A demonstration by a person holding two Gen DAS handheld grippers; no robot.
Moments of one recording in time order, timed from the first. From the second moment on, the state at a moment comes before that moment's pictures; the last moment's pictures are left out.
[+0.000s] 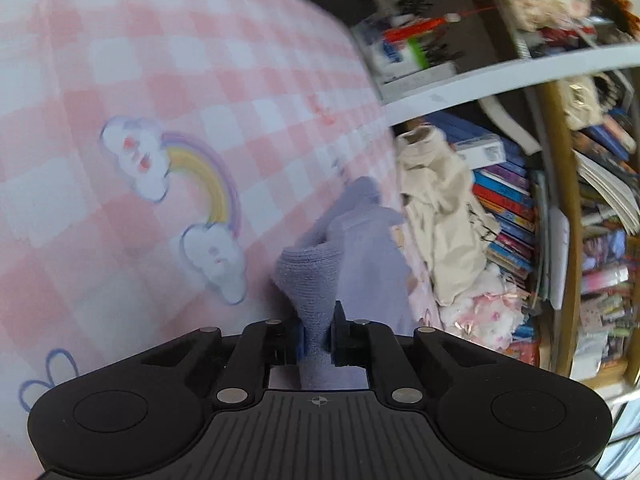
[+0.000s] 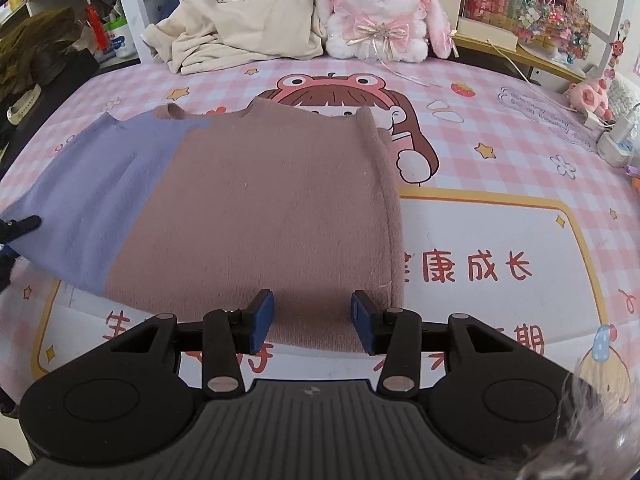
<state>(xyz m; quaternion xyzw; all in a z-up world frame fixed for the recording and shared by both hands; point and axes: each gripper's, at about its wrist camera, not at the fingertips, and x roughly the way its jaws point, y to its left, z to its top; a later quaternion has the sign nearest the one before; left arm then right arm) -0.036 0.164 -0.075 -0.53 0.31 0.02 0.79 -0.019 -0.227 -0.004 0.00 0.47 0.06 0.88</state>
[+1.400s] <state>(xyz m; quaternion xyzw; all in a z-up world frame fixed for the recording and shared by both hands) -0.044 0.187 -0.100 -0.57 0.29 0.03 0.76 -0.019 -0.252 -0.005 -0.02 0.44 0.08 0.89</state>
